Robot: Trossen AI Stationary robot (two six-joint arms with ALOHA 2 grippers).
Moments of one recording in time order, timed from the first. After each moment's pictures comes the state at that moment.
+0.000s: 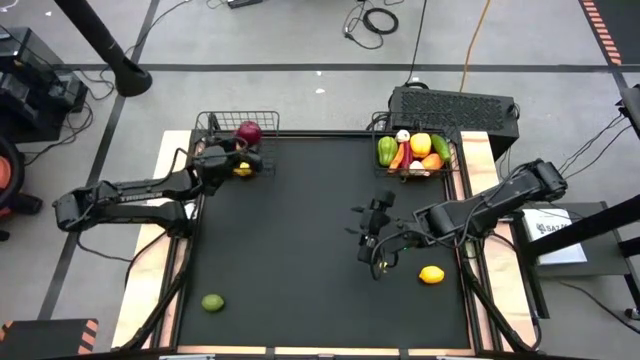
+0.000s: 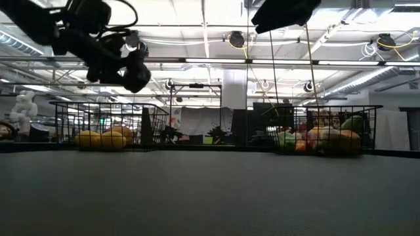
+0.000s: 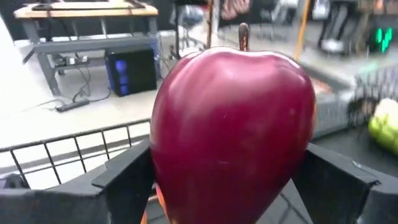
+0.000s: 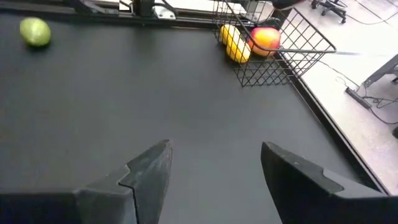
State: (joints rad) left arm 0.46 0.94 0.40 0.31 -0.61 -0.20; right arm 0.36 1.38 1.08 -0.38 0.65 0.26
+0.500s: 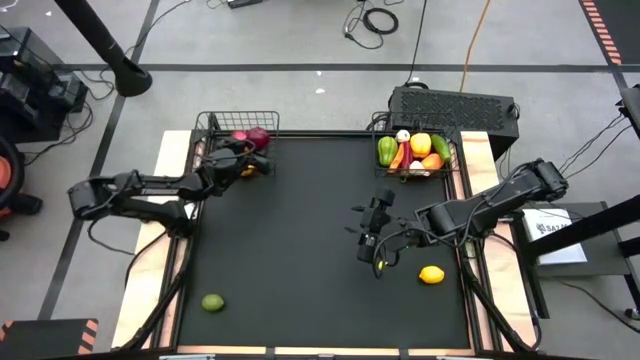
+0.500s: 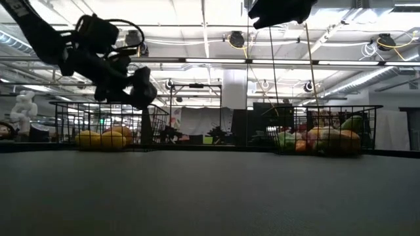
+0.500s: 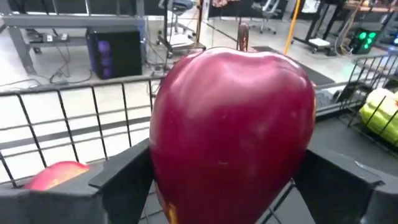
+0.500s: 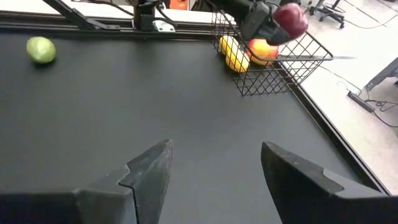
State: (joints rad) left arm 0.51 1.15 0.32 0.58 -0.51 -0.28; right arm 0.36 1.37 1.08 -0.34 0.65 0.26
